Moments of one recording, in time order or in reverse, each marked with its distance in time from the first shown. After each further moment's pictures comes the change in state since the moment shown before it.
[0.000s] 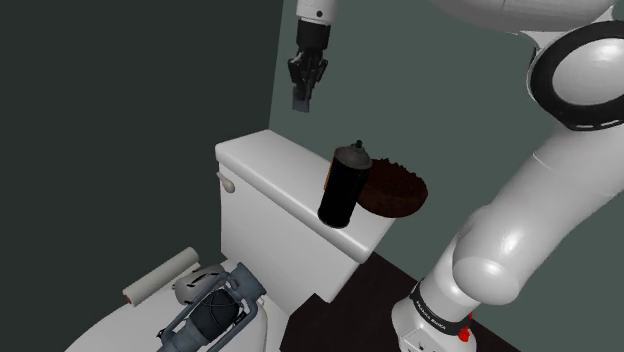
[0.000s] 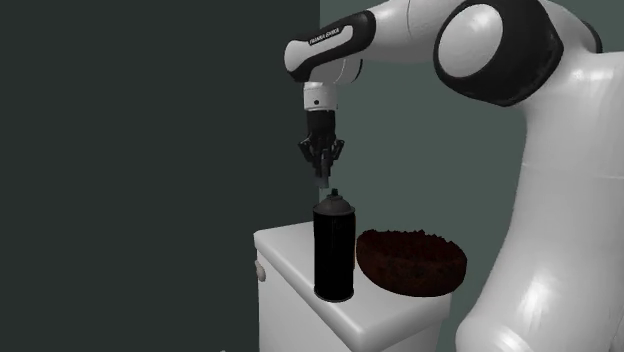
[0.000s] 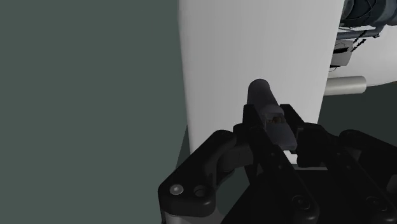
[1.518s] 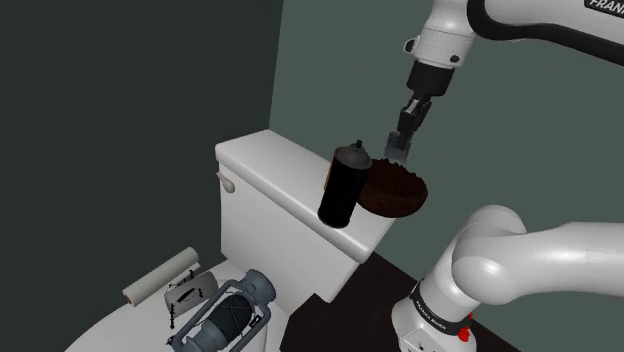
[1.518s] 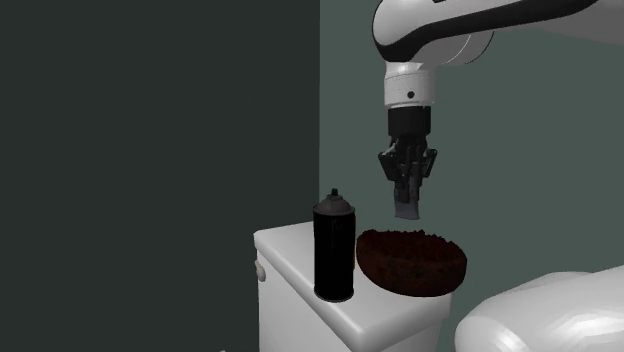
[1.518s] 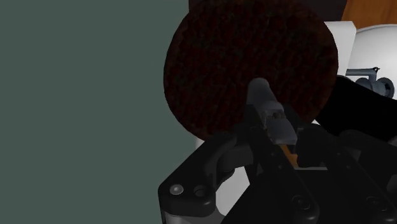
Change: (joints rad) arm -0.023 -0.860 -0.049 -0.731 -0.025 -0.128 -0.067
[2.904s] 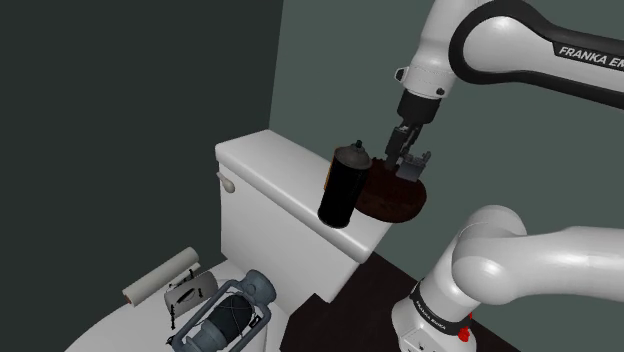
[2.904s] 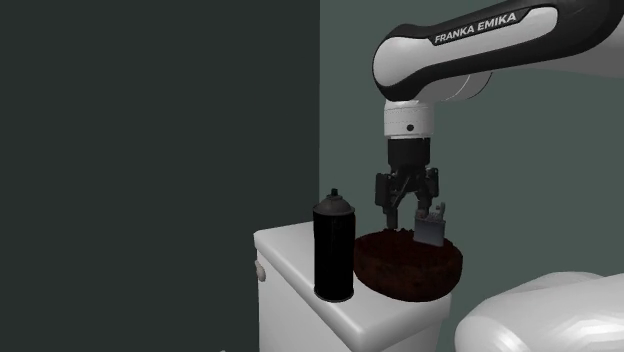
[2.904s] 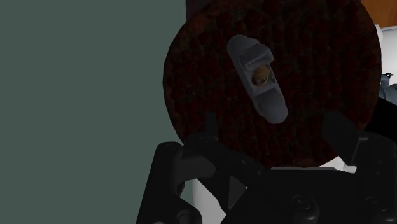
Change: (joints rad) arm -0.001 -0.058 -0.002 -0.172 -0.002 0.113 0.005
